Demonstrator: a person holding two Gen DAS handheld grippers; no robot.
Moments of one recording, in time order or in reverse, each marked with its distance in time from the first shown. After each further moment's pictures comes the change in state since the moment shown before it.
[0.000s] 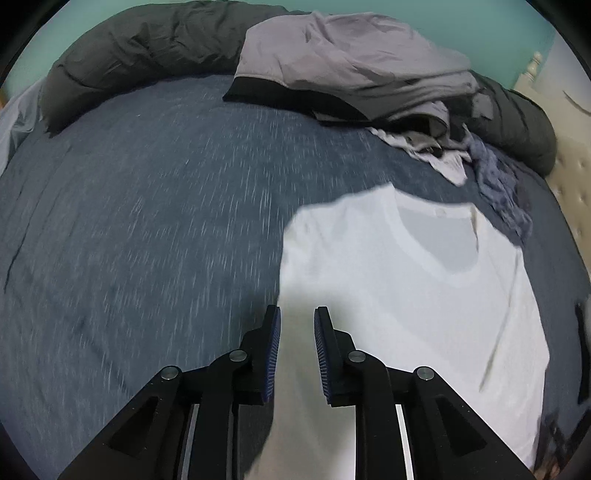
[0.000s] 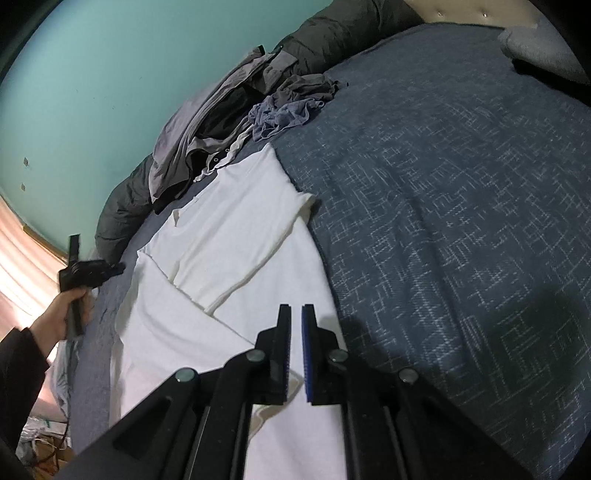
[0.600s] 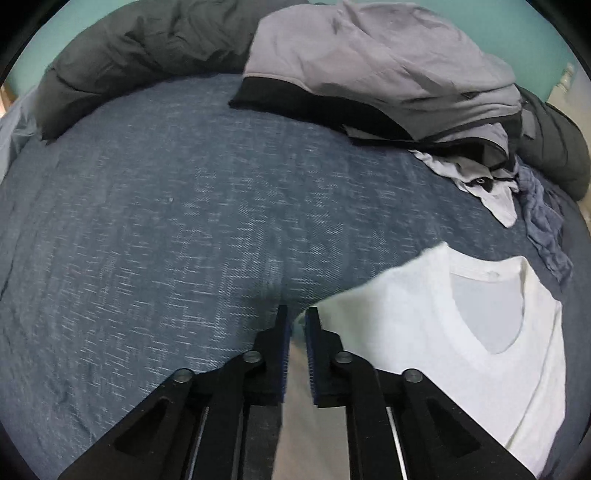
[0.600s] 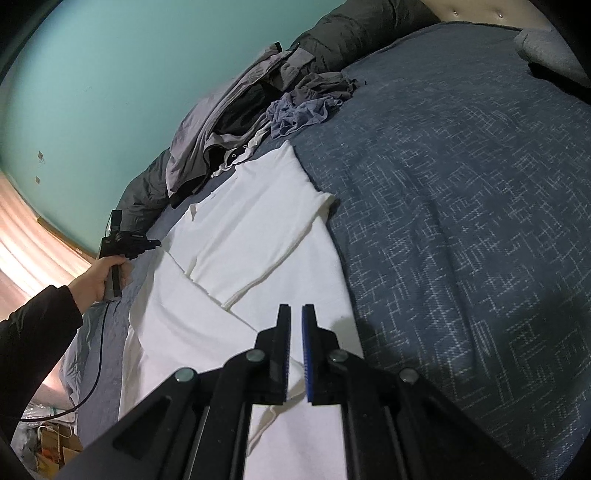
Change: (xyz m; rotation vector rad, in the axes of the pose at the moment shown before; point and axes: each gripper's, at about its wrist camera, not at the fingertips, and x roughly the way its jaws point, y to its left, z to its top) left arm 0.056 0.003 0.054 -0.029 0.004 0.093; right arm -0.005 0.005 0.001 -0.033 0.011 0.061
